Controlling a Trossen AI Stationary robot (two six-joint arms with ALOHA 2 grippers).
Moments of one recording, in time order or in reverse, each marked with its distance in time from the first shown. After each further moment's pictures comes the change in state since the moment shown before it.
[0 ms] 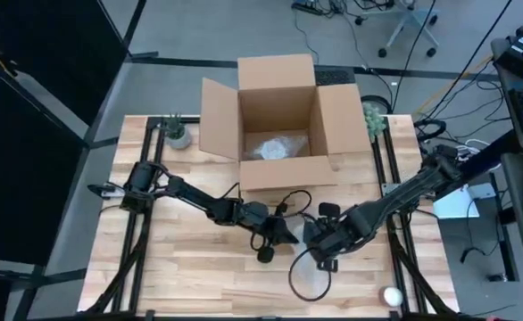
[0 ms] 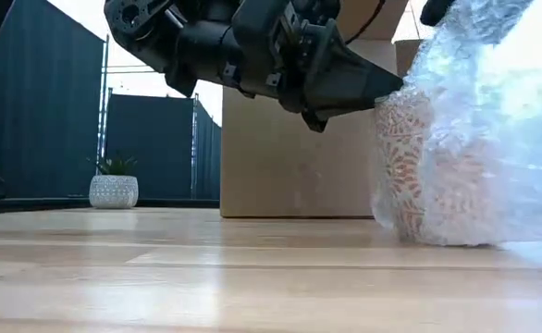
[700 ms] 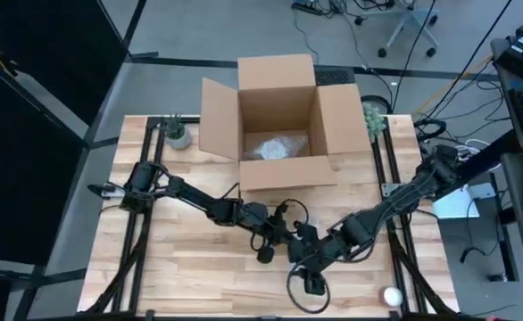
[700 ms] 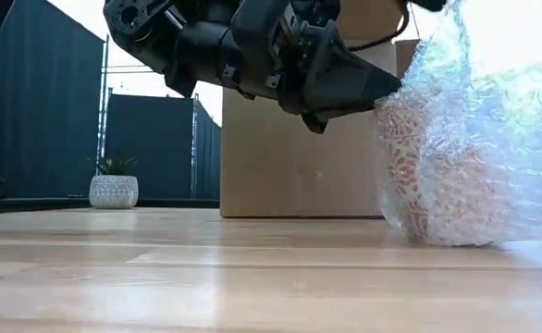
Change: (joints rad) left arm 0.000 0.000 -0.001 0.004 -0.001 0.000; right arm 0.032 0.106 0.000 0.451 -0.094 -0.067
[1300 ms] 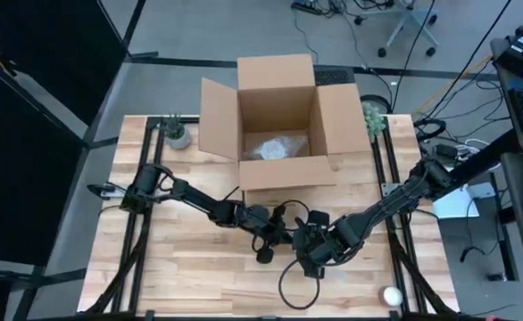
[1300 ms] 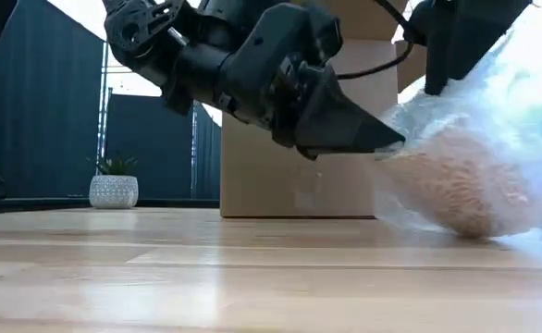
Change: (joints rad) left arm 0.000 0.009 -0.005 -0.026 -0.011 -0.001; right arm -0.010 0.033 -0.013 -0.318 0.169 0.081
